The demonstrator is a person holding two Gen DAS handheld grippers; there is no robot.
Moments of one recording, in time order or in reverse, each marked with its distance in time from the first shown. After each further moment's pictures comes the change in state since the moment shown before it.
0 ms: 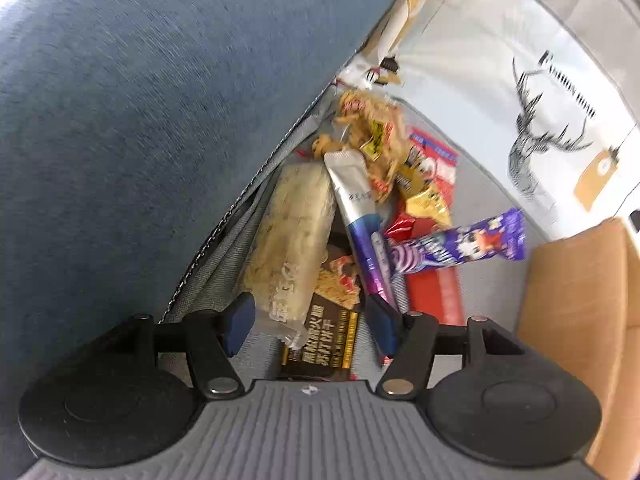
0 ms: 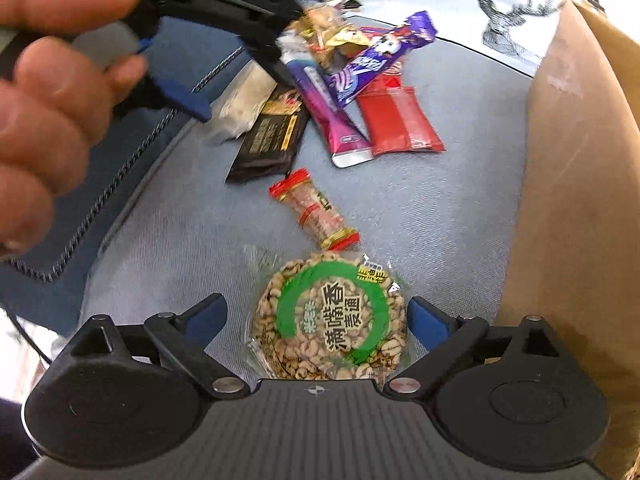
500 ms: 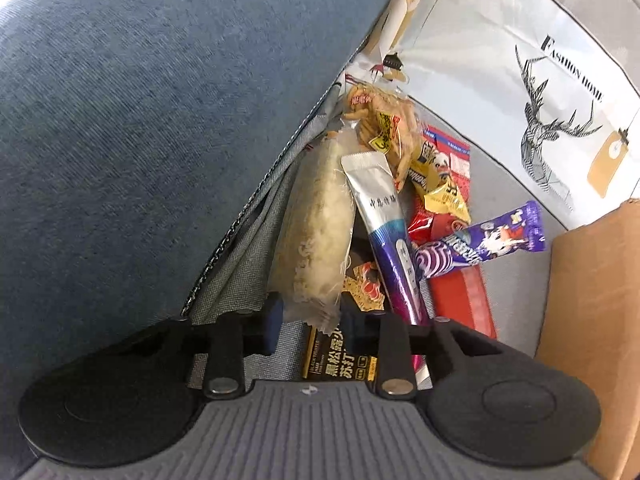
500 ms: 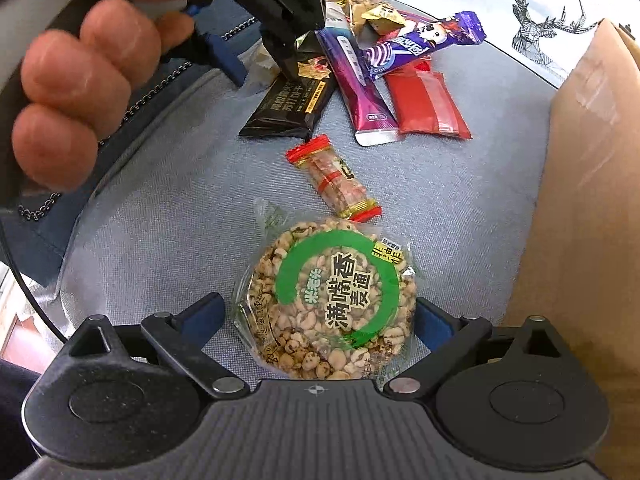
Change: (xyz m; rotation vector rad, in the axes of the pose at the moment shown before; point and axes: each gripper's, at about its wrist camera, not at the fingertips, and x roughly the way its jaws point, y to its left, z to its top) left arm 0.007 0.004 -0.003 0.043 -0.039 0.027; right arm 0.008 0.013 -0.011 -0.118 0.045 -0.023
